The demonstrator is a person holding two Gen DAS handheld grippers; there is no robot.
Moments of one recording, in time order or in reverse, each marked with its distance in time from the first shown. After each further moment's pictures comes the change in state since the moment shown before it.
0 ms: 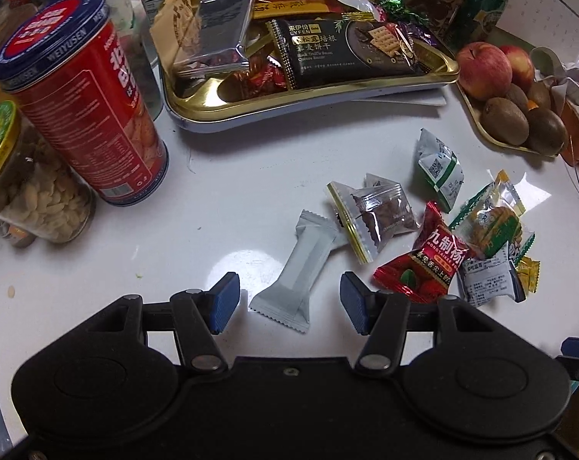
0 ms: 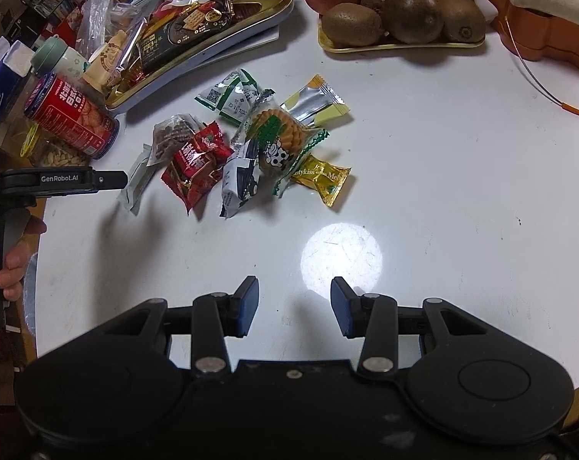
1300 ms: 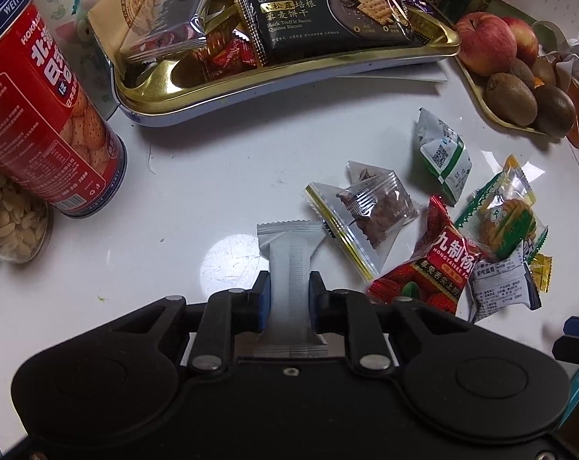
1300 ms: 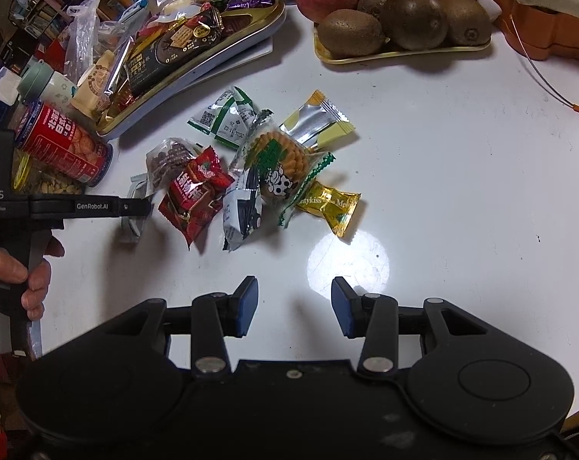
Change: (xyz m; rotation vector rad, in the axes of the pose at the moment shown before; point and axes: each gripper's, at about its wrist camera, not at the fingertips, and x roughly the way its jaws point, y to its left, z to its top) left arm 0.038 -0.010 0.015 0.028 0.068 -0.030; right arm 0.016 0.007 0.023 0.075 -0.034 0.007
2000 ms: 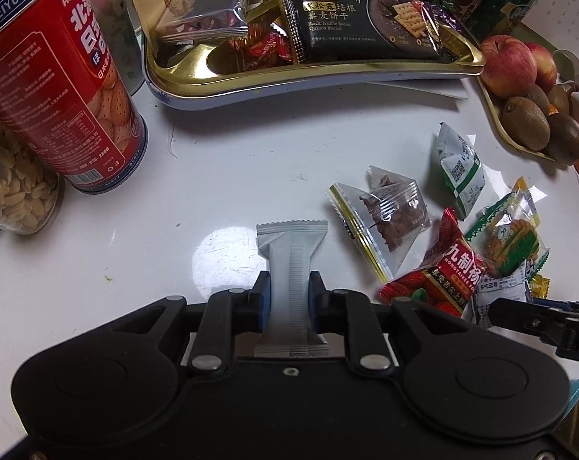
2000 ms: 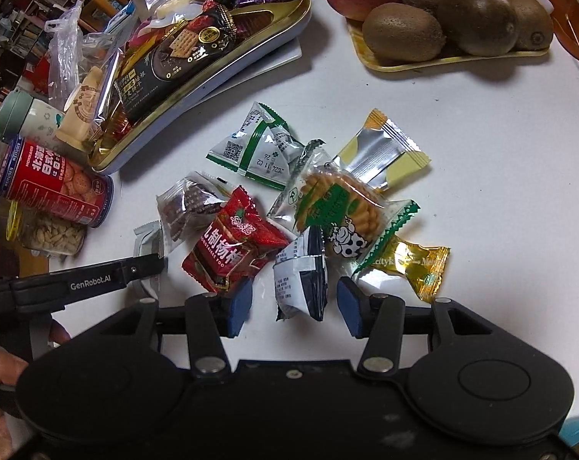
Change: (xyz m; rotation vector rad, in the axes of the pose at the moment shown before) left arm -0.005 0.015 -0.004 -0.097 0.005 -0.008; right arm 0.055 0.042 0.041 0.065 0.020 0.002
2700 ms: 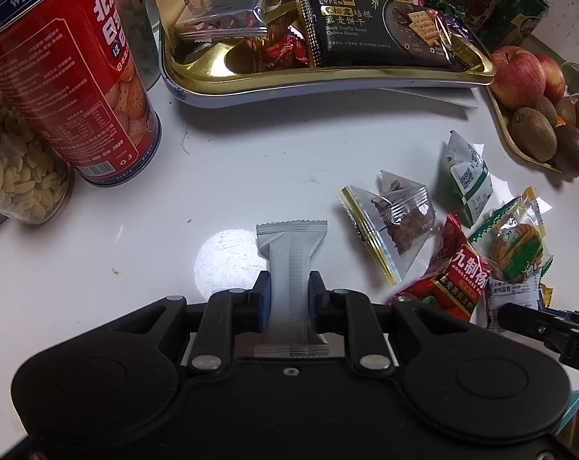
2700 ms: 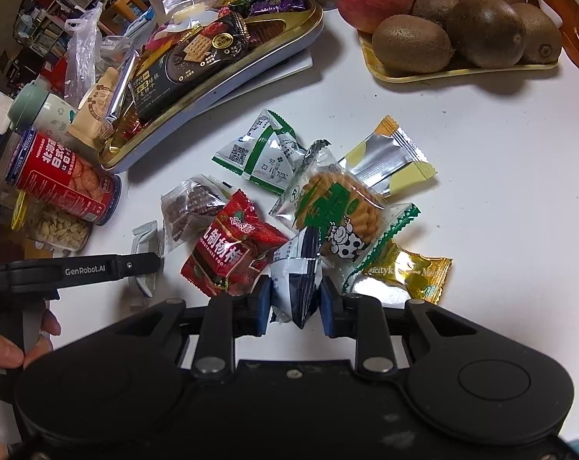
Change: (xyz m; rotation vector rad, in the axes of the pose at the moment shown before) left arm -0.004 0.005 -0.004 -0.042 -0.016 0.013; right arm -0.006 -0.011 -0.010 -0.044 -0.066 0.051
